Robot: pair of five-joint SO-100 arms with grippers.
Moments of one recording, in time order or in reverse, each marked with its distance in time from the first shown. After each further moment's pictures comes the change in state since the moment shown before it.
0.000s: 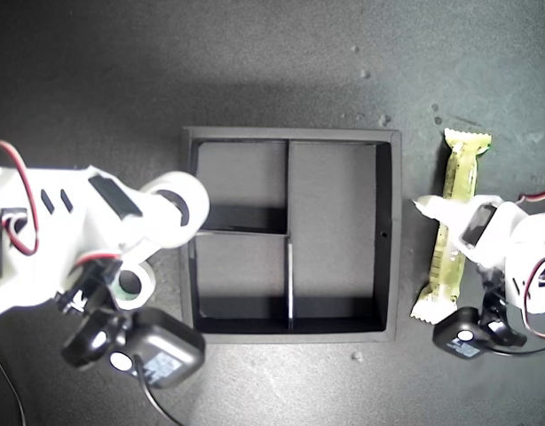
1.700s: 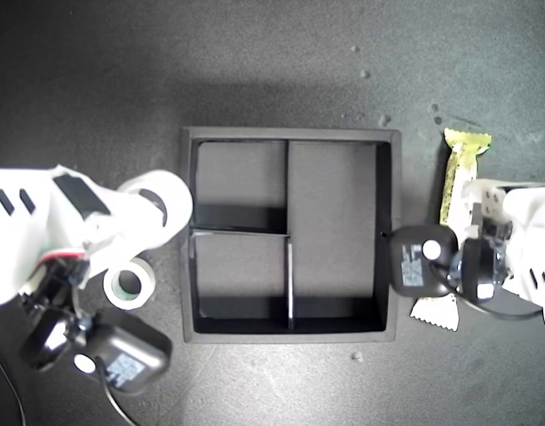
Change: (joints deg) arm 0 0.0 9.8 5.3 0.2 -2.3; arm 1 3.1 0.3 -23.9 26.5 49.3
